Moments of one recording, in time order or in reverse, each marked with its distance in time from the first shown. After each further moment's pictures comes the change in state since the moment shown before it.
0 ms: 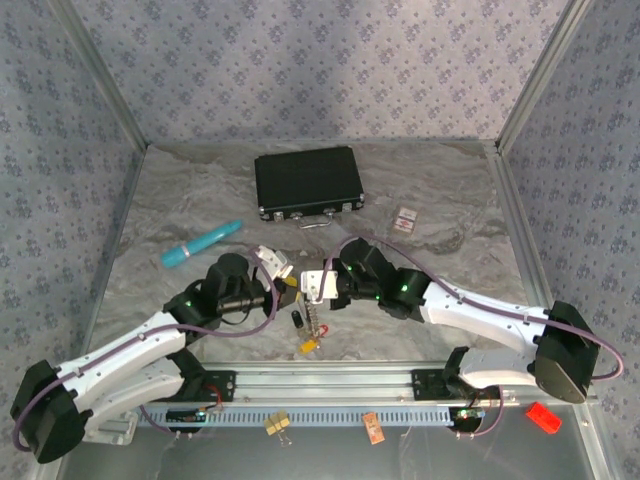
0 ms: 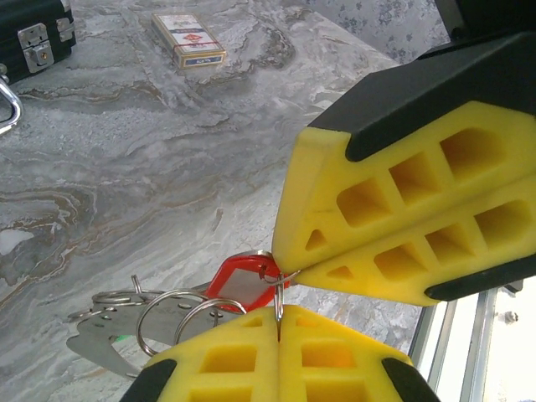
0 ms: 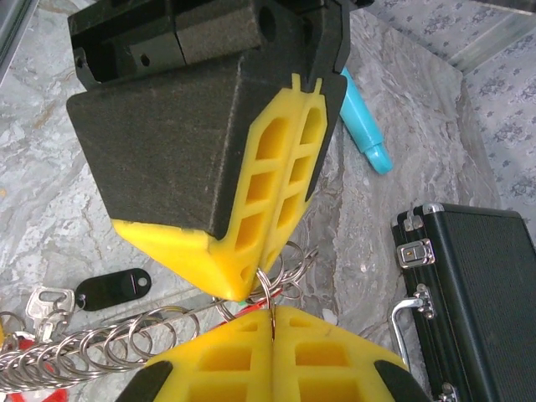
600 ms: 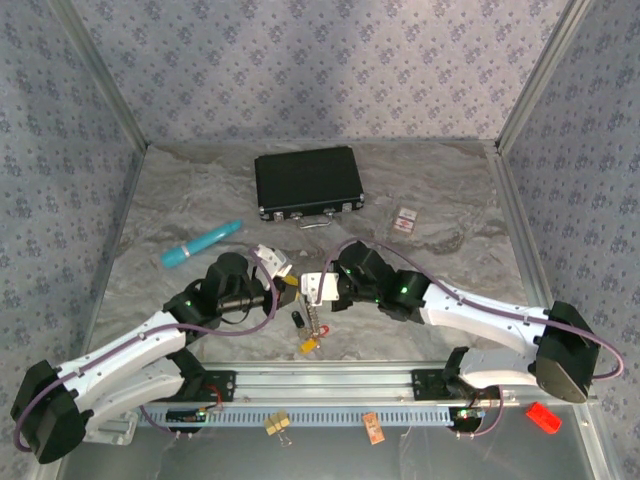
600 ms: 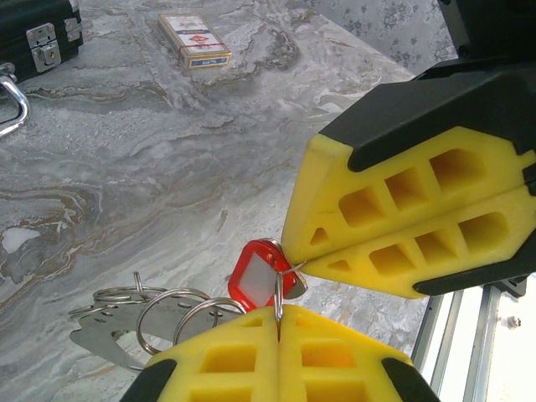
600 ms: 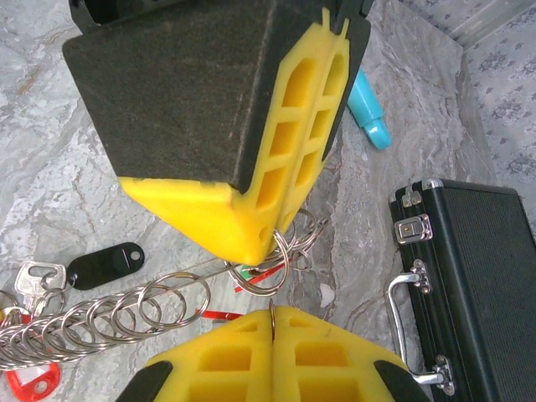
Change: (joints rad) left arm 0.006 0.001 0.000 0.003 0.000 -0.007; right arm 0.012 -0.005 -0.008 -0.027 0.063 -0.005
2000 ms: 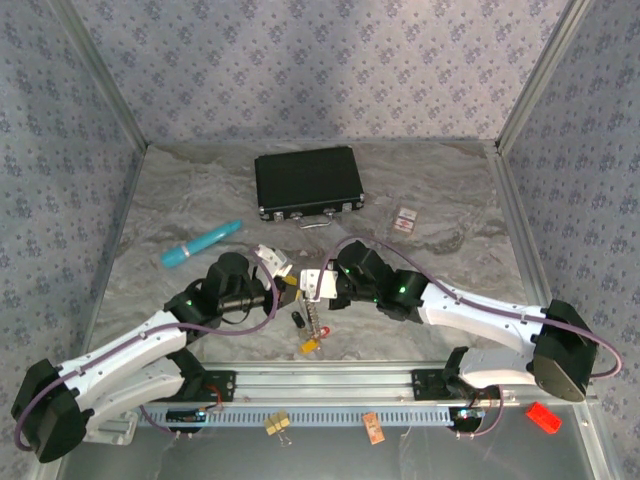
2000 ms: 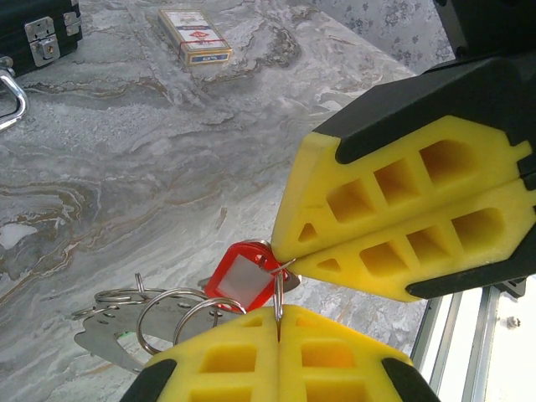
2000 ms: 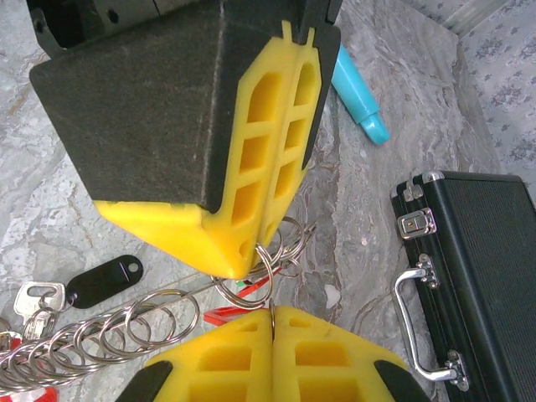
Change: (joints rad) left arm 0.000 0.007 0.000 0.001 0.000 -0.008; right arm 0.000 0.014 0.000 0.023 0.008 0.066
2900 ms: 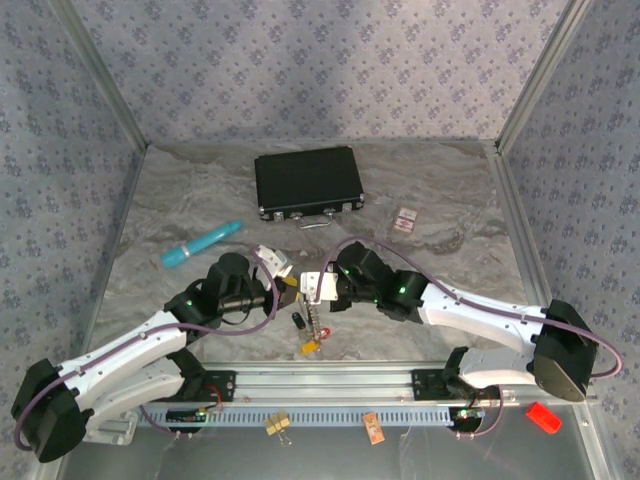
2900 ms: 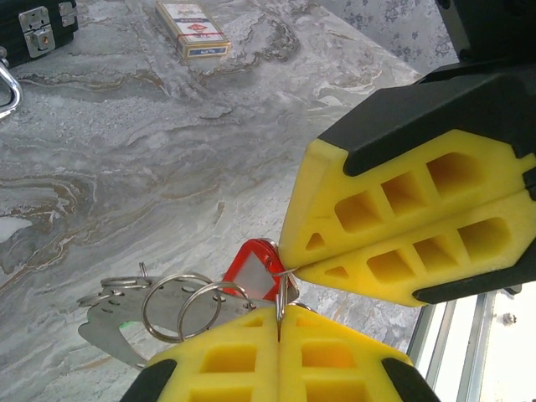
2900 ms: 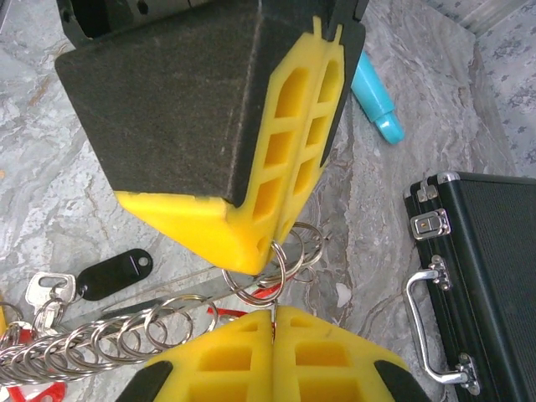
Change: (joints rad) left arm 0.000 0.006 0.000 -0.007 0.000 -0.008; right arm 0.005 0.000 0.001 -0.030 -0.021 -0.014
